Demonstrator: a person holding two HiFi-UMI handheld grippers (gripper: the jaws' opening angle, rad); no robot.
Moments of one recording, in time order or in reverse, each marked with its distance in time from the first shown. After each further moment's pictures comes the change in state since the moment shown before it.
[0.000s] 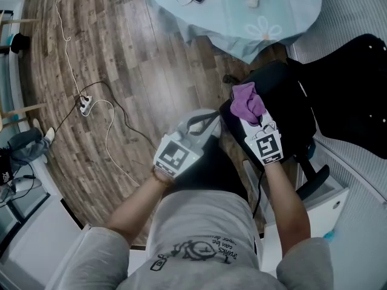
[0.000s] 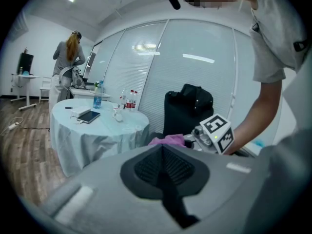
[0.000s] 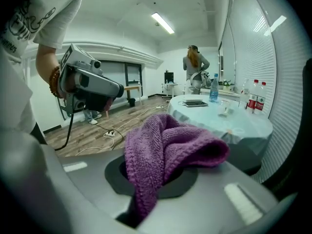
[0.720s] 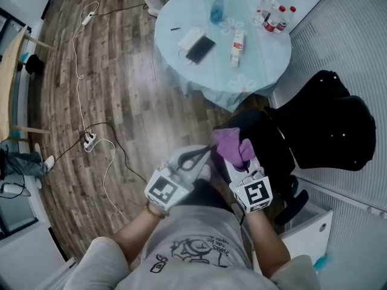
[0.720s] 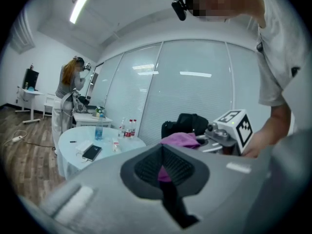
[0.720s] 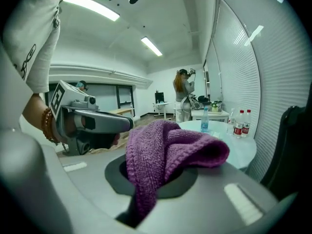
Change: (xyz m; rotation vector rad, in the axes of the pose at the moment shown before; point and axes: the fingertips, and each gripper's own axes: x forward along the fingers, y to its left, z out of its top) left arm -0.079 -0.056 0.168 0.031 -0.216 0.052; right arm -0.125 0.042 0.202 0.091 -0.217 -0.088
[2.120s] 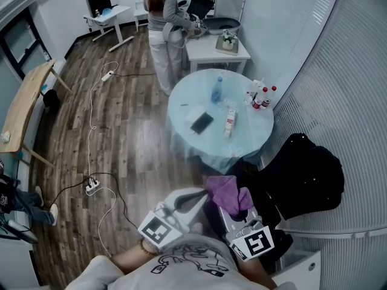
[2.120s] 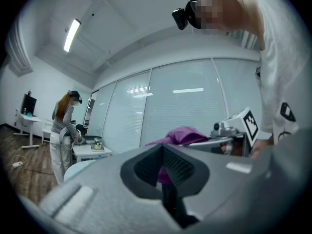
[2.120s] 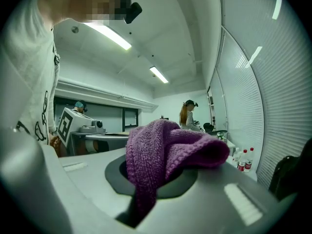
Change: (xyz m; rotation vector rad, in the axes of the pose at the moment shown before) left arm -0.081 -0.094 0.195 0.129 -0.217 0.021; right arm -0.128 0.085 0.212 -0.068 -0.288 0.044
